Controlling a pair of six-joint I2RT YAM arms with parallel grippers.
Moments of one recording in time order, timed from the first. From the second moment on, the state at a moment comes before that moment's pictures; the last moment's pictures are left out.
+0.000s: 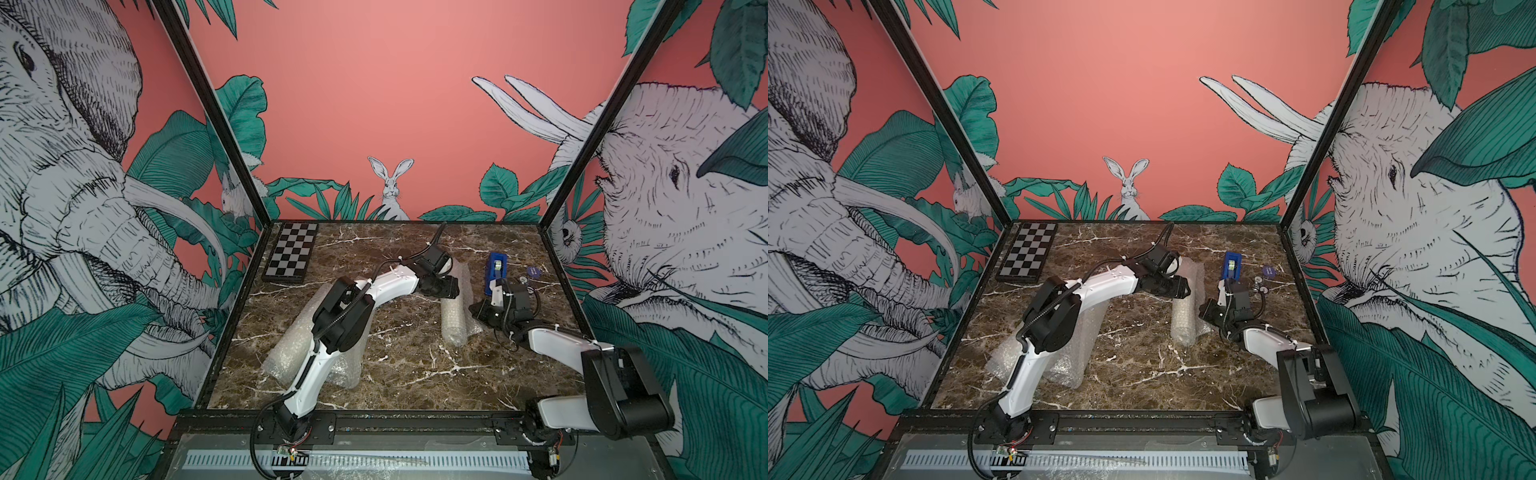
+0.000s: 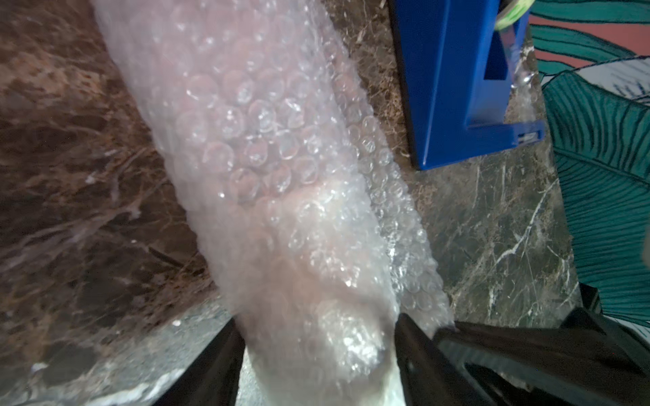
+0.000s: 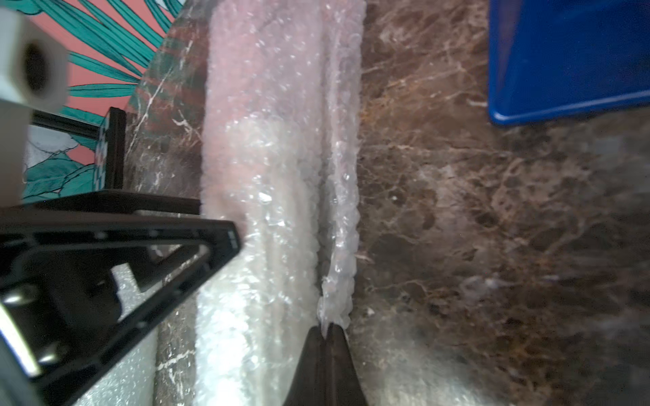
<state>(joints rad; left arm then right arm) -0.83 2.26 1.79 -0.44 0.28 -0.53 0.20 1.35 0.49 0.14 -0.35 0.62</state>
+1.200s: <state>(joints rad) -0.81 2.33 1.85 -0.45 0.35 -0.51 0.30 1.46 0.56 0.26 -0.44 0.61</state>
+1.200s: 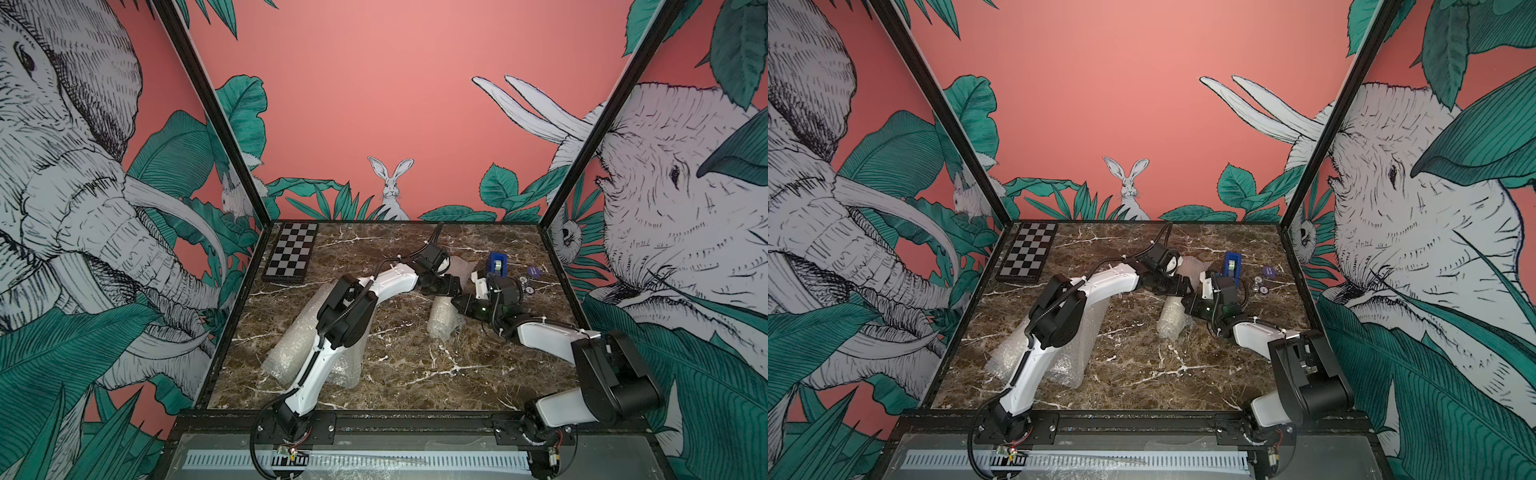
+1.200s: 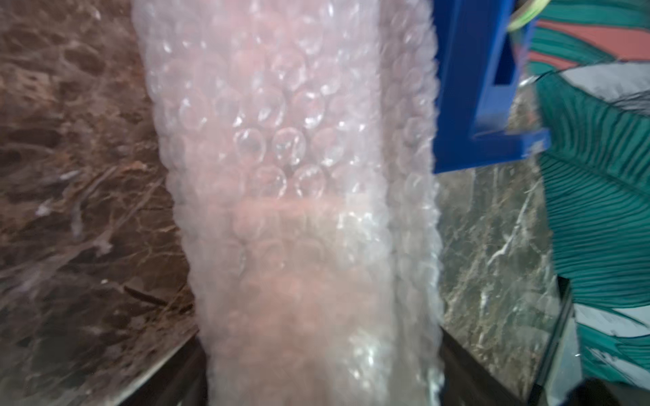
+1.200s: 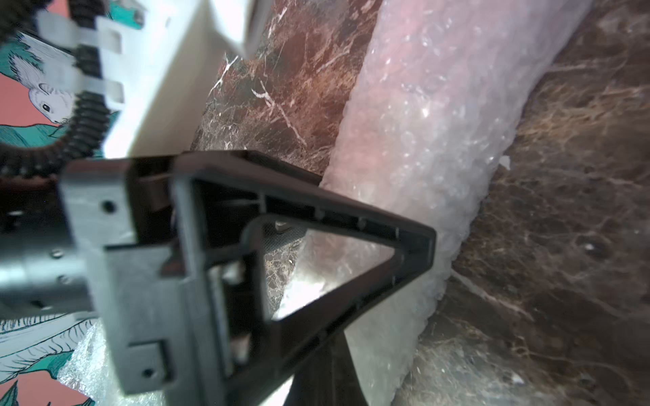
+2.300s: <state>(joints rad) -0.80 2.25 1.71 -0.39 0.30 -0.51 -0.18 1.37 0.83 -0.24 -0.41 0.47</state>
